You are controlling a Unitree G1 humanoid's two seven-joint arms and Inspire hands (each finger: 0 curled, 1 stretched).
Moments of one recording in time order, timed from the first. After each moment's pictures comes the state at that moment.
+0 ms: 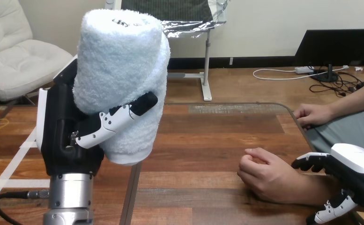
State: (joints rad) left arm 0.14 -0.01 -0.01 -0.38 -0.23 -0.25 -0.04; right arm 0.07 -0.79 -0.05 0.14 -0.51 -0.24 0.36
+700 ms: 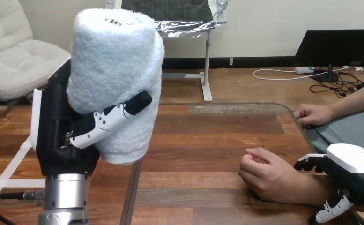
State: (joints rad) left arm 0.14 -0.01 0.01 -0.38 -0.25 -0.24 -0.05; right arm 0.03 -0.79 0.02 0.14 -0.65 -0.17 0.32
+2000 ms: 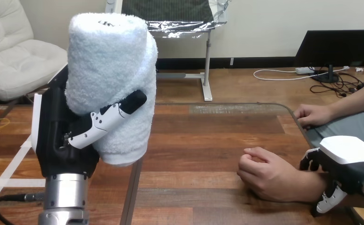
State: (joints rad) left arm 0.14 -0.02 0.03 -0.38 -0.29 -0.18 -0.05; right arm -0.10 -0.79 0.15 0.23 -0.79 -0.08 0.30
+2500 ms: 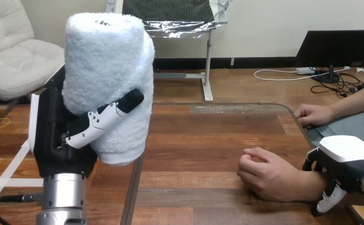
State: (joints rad) left arm 0.14 -0.02 0.04 -0.39 -0.29 -0.18 -0.04; right arm -0.13 -0.79 0.16 0.23 -0.79 -0.05 0.33
